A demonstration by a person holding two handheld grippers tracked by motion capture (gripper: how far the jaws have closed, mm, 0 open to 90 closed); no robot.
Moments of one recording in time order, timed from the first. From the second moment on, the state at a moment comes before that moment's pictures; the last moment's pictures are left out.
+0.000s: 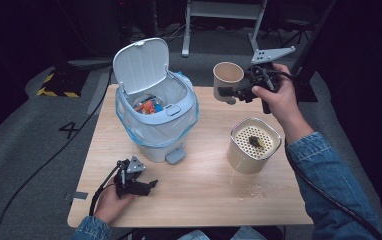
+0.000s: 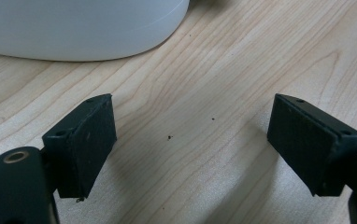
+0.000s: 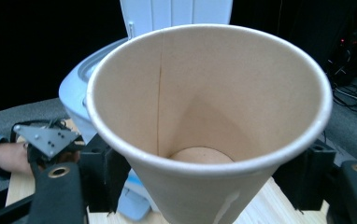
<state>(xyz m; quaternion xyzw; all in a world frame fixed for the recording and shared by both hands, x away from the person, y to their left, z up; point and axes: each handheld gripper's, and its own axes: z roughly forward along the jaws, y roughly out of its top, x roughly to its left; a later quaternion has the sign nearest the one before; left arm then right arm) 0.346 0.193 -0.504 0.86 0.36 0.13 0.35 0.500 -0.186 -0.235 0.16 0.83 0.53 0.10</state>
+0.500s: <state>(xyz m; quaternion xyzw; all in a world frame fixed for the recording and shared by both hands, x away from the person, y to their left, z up) 0.347 0.193 -0.505 0.85 0.36 0.13 0.35 0.517 -0.120 -0.236 0.14 0.82 0.55 0.10</state>
